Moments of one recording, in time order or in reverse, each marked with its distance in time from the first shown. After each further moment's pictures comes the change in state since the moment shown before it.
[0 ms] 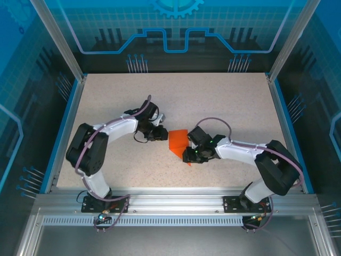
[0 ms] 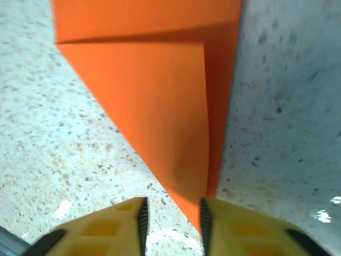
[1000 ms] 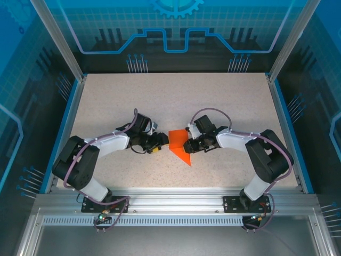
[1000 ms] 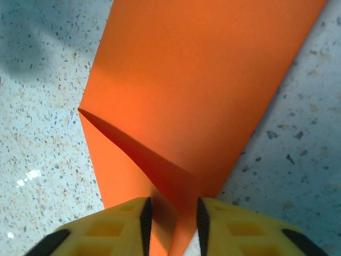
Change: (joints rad) left arm -0.010 -0.161 -0.330 0.344 0.103 -0.419; right arm -0.187 0.158 0.050 0.156 -0.174 -0.465
